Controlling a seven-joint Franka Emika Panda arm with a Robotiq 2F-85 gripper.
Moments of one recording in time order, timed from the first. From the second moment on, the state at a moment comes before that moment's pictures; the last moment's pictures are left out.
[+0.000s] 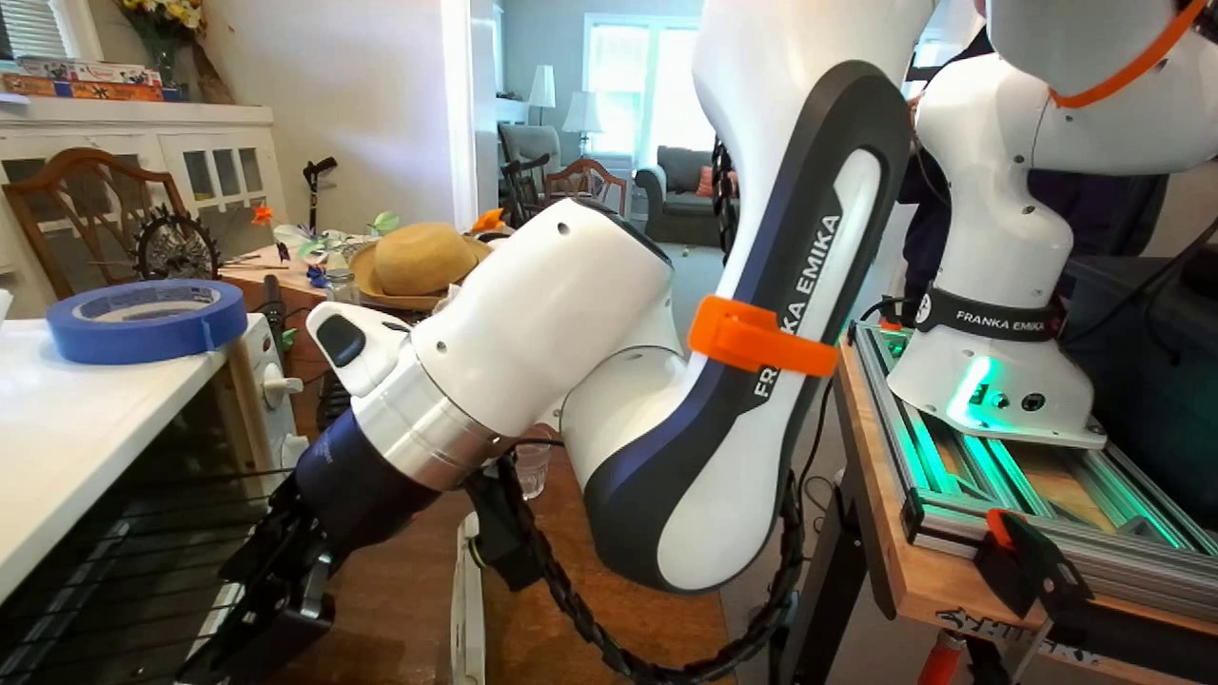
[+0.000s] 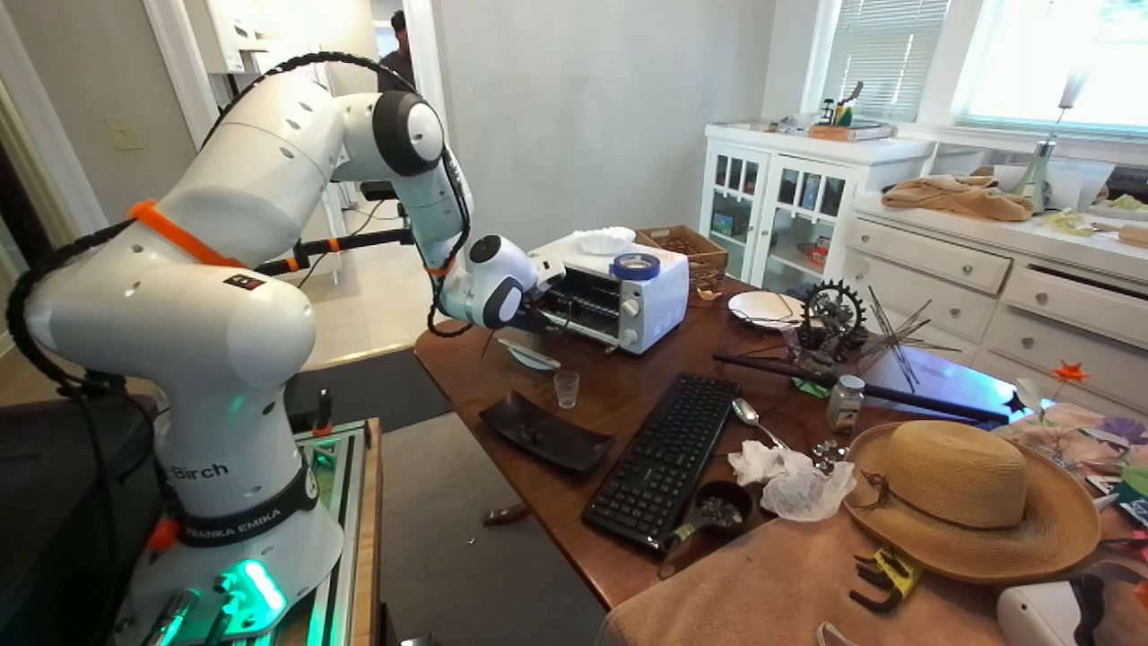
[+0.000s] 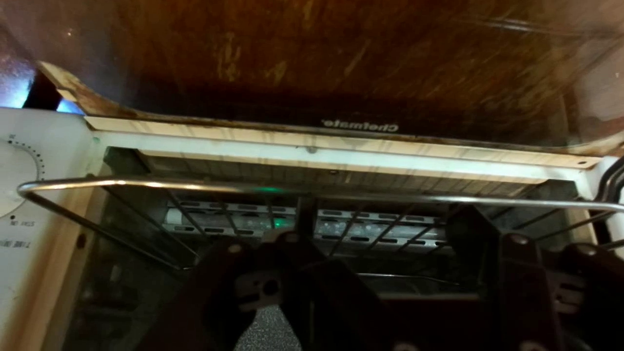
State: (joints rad) arm 1.01 0.91 -0.16 -1.89 0.29 3.59 -0.04
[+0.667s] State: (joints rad) arm 0.98 0.95 -0.17 -1.74 0.26 3.44 -0.05
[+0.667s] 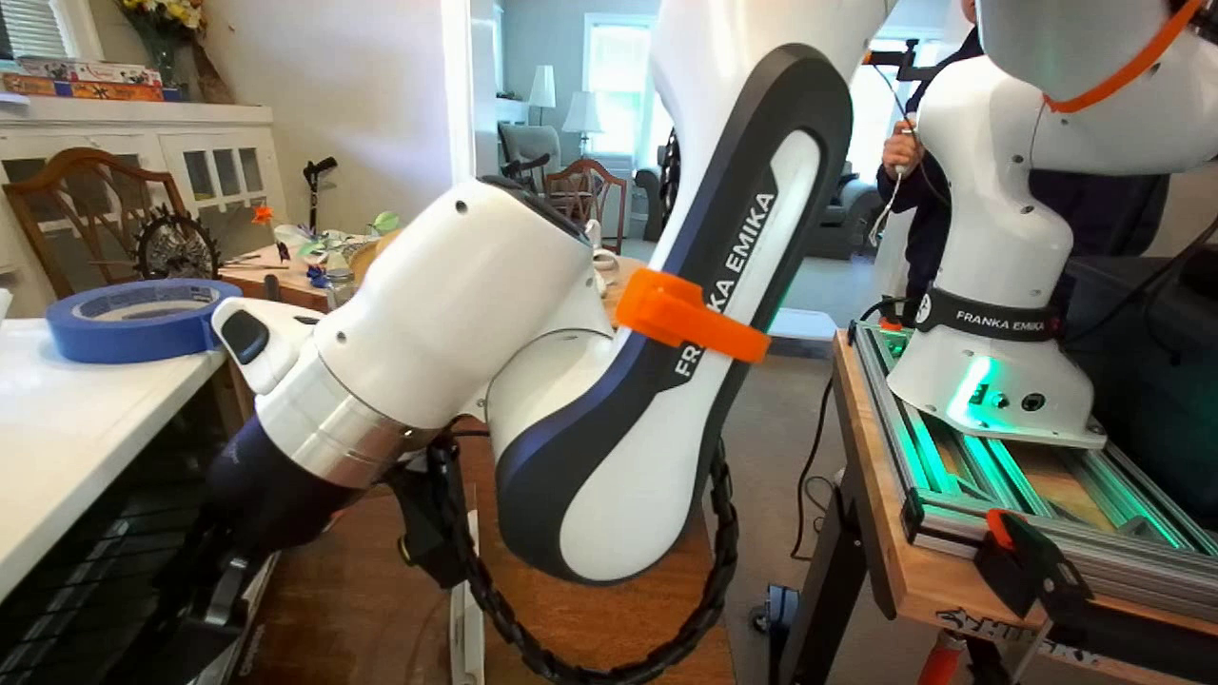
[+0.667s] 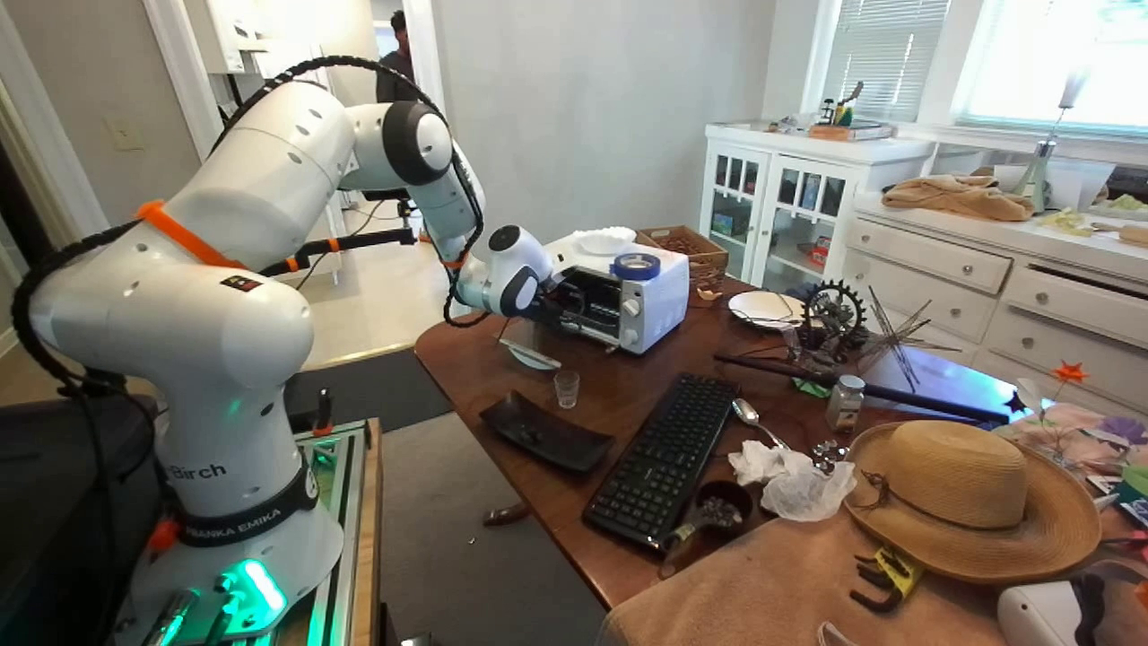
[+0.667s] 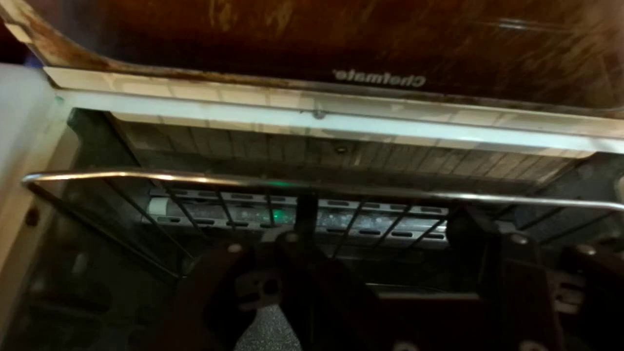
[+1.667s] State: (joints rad) arm 0.94 1.01 -0.18 -1.59 0.16 3.35 -0.02
